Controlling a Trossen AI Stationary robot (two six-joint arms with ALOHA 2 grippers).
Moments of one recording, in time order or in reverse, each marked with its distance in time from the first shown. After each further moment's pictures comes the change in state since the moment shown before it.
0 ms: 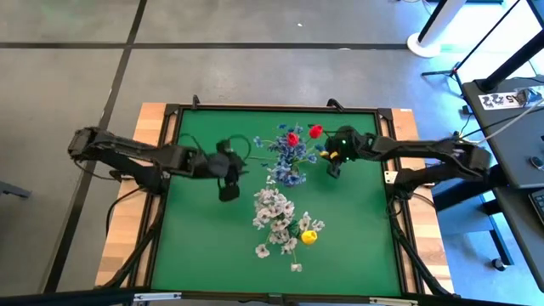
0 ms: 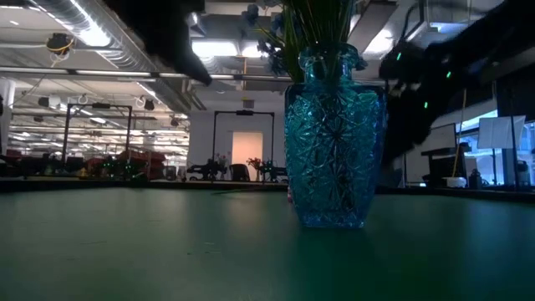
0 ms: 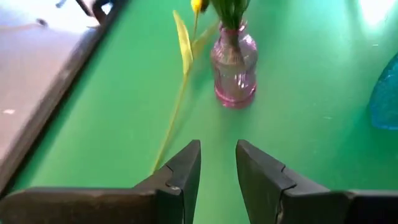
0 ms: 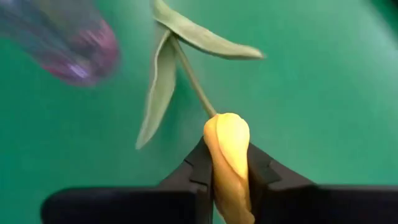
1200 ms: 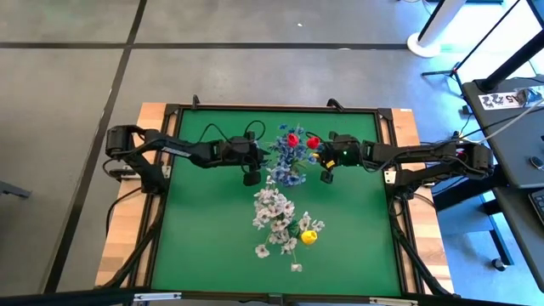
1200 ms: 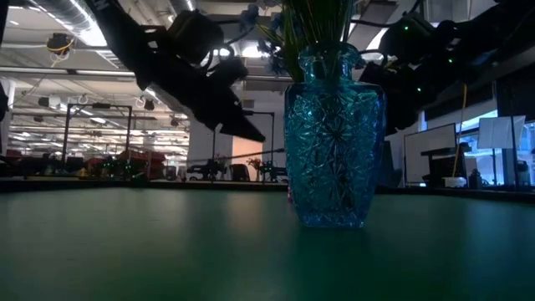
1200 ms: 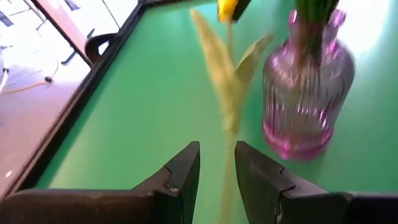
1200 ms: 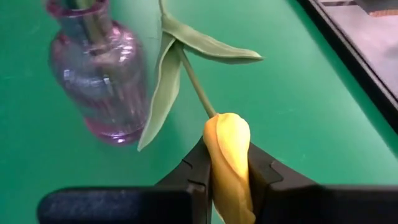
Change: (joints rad) left arm 0.287 0.394 -0.148 0.774 0.253 0.342; right arm 0.169 -0.010 0.002 0.204 0.134 -0.026
